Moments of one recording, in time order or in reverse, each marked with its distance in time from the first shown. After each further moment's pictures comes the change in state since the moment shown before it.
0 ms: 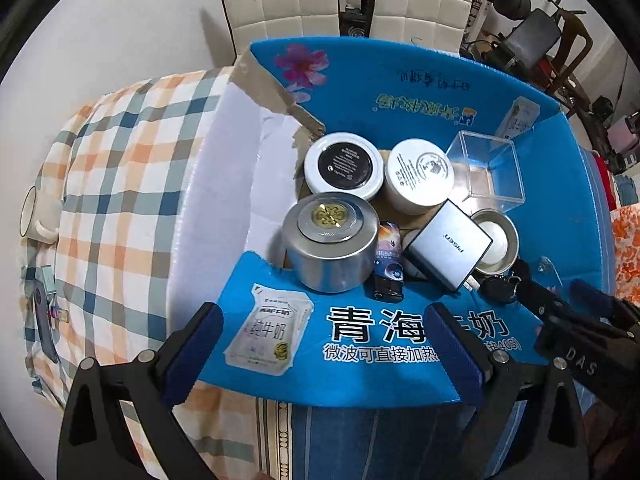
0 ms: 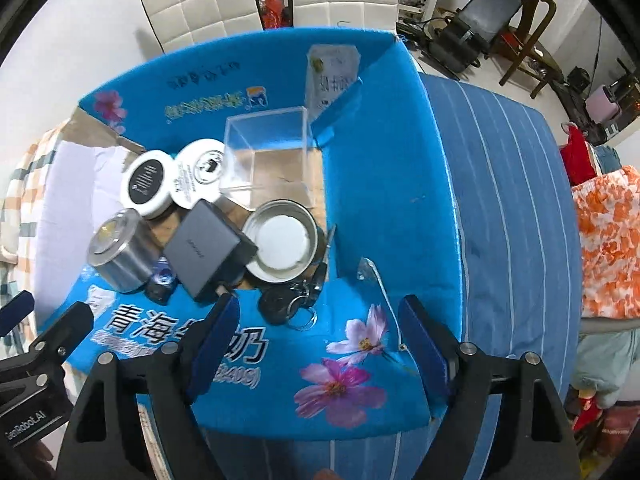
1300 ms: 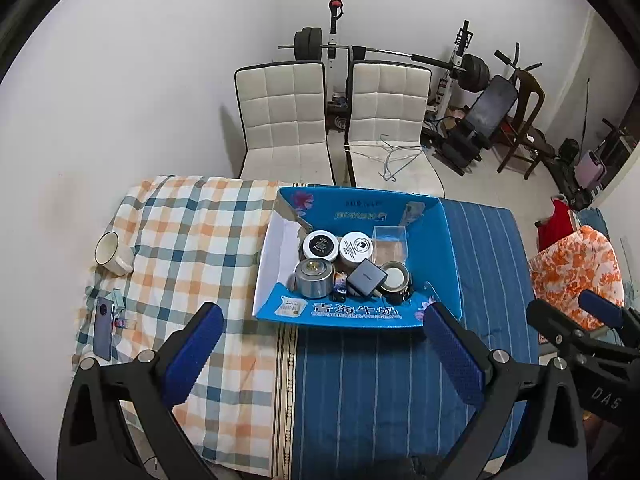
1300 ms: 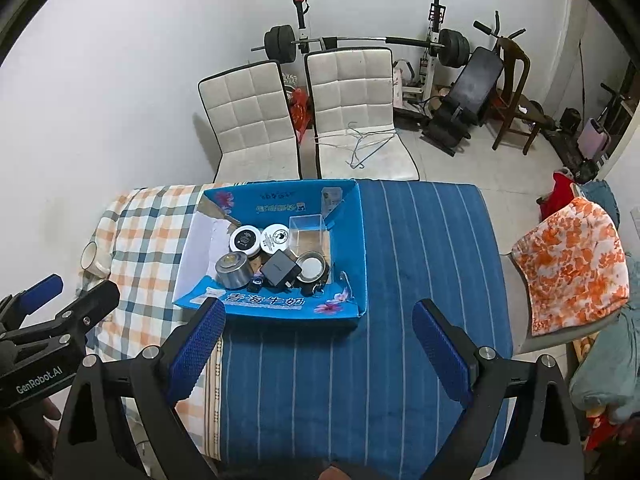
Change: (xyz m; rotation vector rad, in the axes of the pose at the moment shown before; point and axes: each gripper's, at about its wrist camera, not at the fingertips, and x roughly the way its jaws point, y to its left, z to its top) left arm -0.257 -0.013 -0.054 0.010 -0.288 -0.037; right arm -0.306 -0.038 -0.082 -0.002 -0.295 0.092
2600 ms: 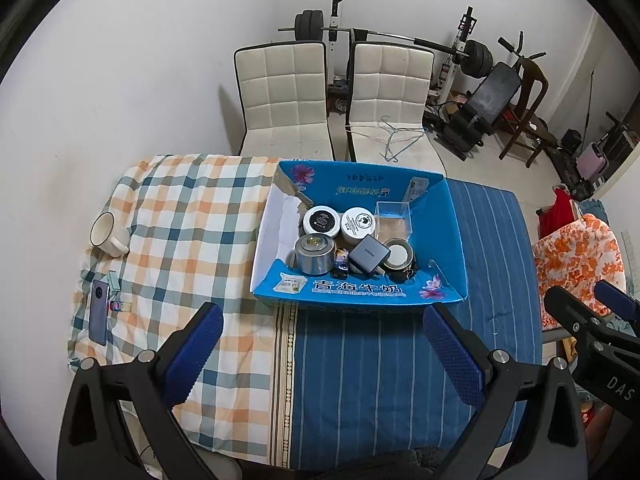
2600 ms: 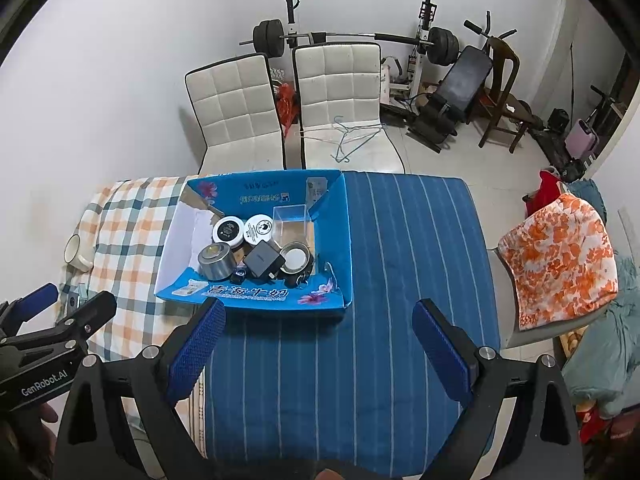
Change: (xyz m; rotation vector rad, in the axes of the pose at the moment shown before) left arm 0.016 0.002 -0.017 -0.009 0.065 -0.001; right arm 0.014 0.001 -0.010 -0.006 0.020 -0.059
